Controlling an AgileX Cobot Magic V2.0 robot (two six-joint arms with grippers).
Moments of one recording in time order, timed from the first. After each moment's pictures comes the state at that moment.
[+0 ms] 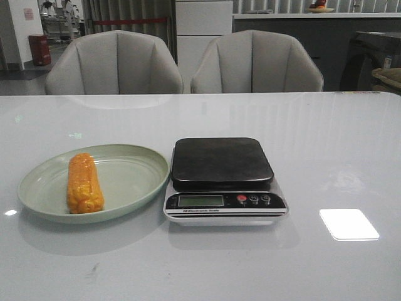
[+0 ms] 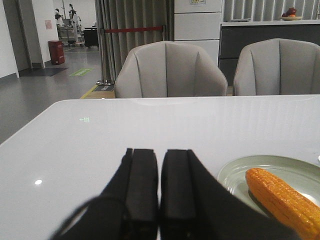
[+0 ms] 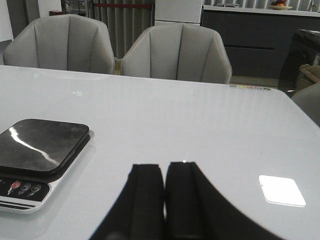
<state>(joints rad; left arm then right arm) 0.01 -0.01 0.01 0.01 0.05 -0.02 0.10 -0.01 0.03 -0.04 0.08 0.04</state>
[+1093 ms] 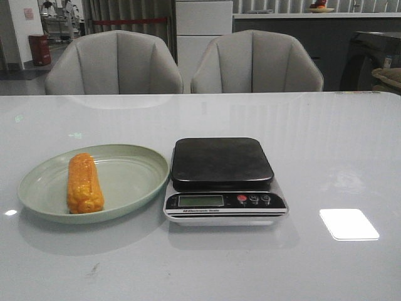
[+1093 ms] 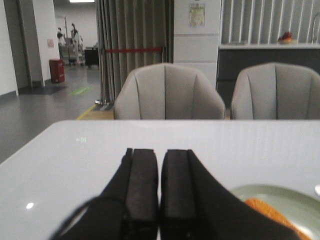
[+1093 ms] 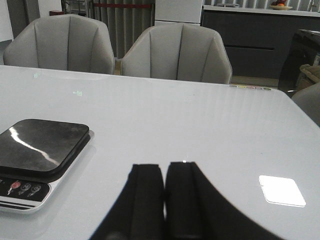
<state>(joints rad) 0.01 -0.01 0.01 -0.02 -0.07 -0.02 0.10 -0.01 0.03 -0.04 0.08 0.04</state>
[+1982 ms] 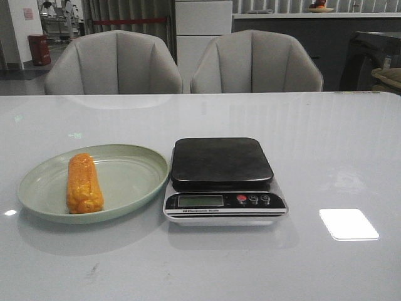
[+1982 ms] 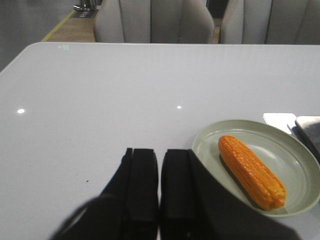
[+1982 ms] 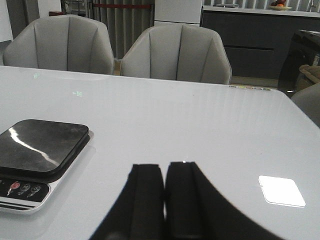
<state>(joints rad) -0.06 0.29 -0.34 -0.04 0.39 -0.02 0.10 -0.01 0.03 -0.04 0.08 0.04</state>
